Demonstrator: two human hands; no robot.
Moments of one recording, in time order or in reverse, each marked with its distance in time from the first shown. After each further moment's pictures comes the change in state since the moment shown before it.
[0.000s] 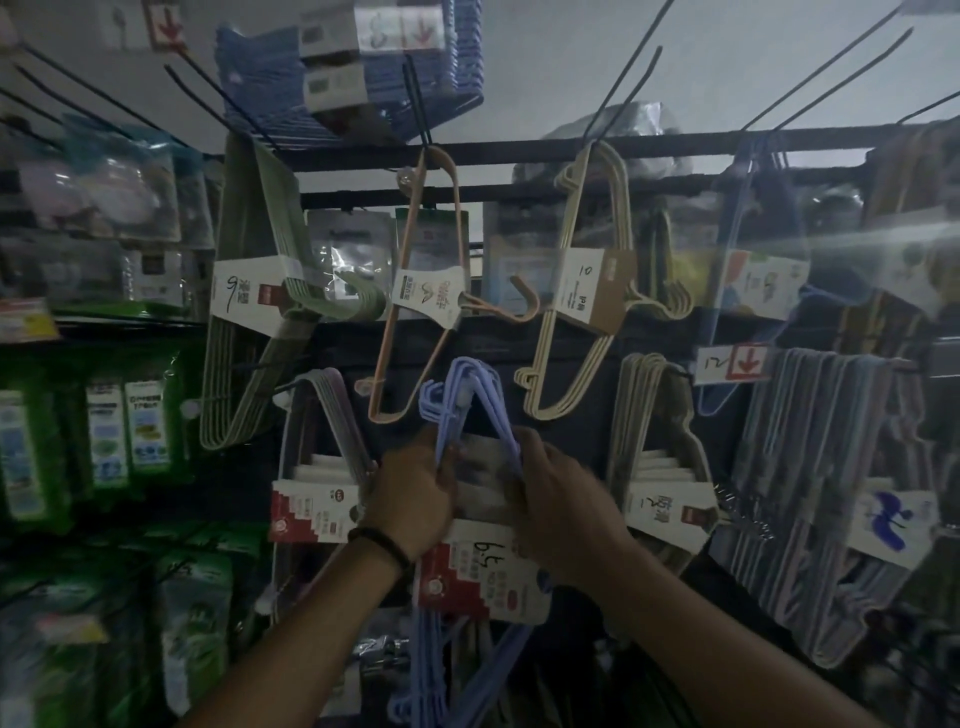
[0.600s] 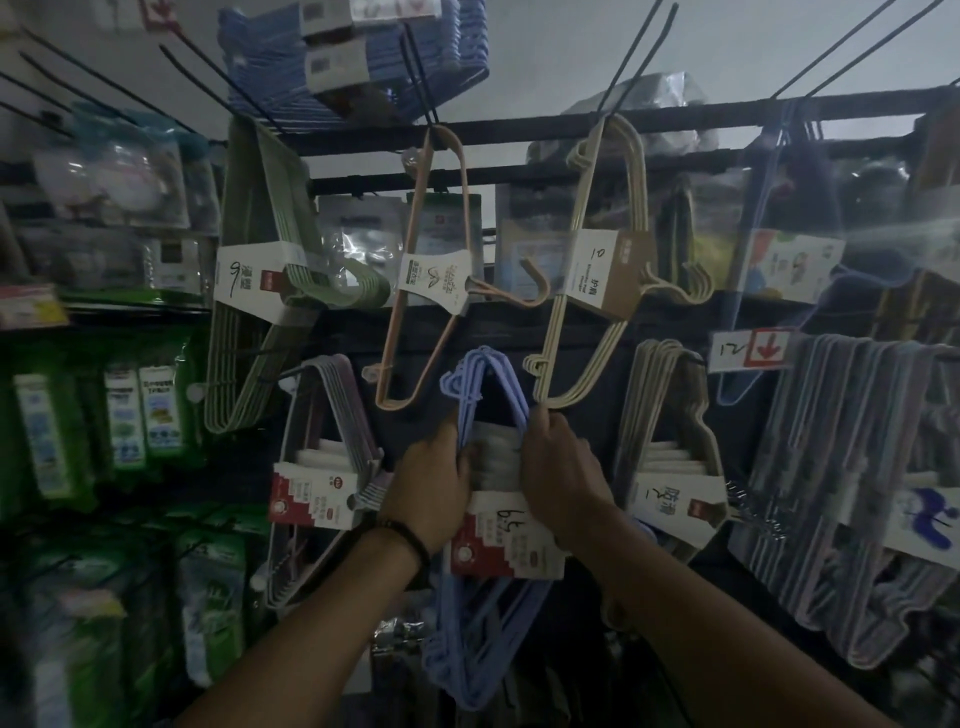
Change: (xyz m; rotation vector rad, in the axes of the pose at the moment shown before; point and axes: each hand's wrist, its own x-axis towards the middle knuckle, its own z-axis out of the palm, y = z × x) left_hand 0.000 0.000 0.023 0.253 -0.080 0.015; right_hand 0.040 0.020 0.028 0.002 0.012 0.192
